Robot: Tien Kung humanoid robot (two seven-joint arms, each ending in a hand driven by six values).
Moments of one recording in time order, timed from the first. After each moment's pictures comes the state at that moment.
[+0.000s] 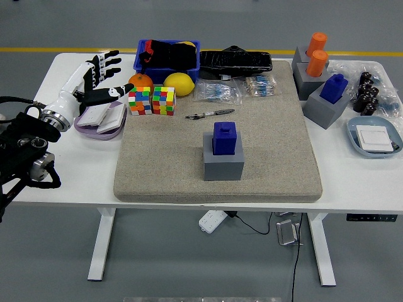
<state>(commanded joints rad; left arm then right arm) -0.71 0.47 -0.60 -1.04 0.69 0.17 -0.28 0.04 -0.43 1.11 0.34 -1.23 0.17 -0.21</state>
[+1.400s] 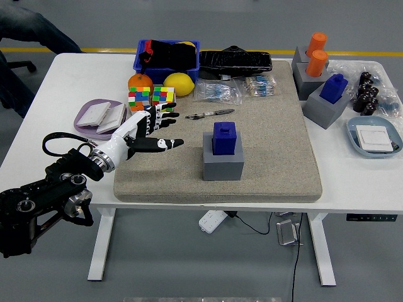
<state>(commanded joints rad) -0.64 0.37 -0.48 -1.12 0.66 0.13 -0.25 -0.02 -0.40 1.20 0.36 -1.27 0.18 -0.21</state>
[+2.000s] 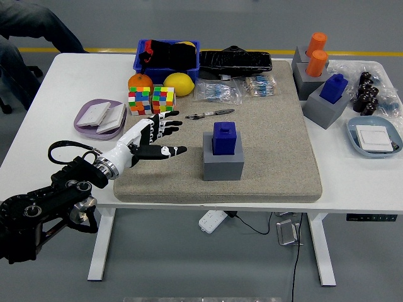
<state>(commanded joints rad) -0.62 0.35 -0.47 -1.10 0.65 0.14 -0.27 -0.03 -0.40 1.21 0.36 -1.26 0.17 -0.20</state>
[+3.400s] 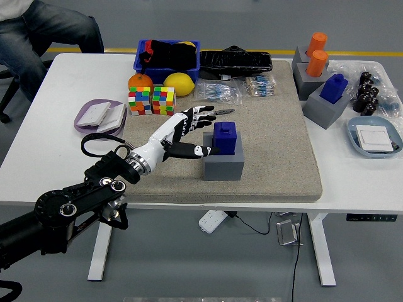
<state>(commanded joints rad) -0.69 0.19 -0.44 -1.06 0.75 0.19 -0.29 -0.02 -0.40 1.21 0.36 -1.26 0.18 -0.20</state>
